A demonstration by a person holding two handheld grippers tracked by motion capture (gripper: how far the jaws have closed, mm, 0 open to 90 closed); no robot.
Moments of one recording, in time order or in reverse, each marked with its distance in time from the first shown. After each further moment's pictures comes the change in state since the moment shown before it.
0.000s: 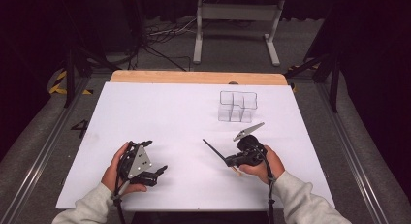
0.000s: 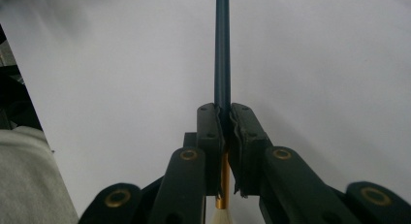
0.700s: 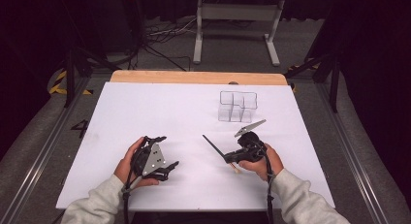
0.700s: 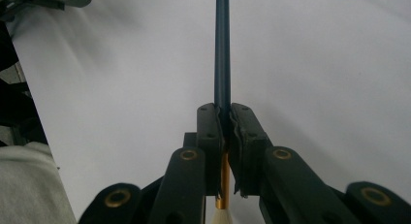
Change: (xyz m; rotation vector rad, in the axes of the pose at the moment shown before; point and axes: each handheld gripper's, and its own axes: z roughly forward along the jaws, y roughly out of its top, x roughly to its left) left arm -0.006 0.028 0.025 -0.036 -0.026 0.118; right arm -0.010 0.004 0.001 -0.039 0.041 0.041
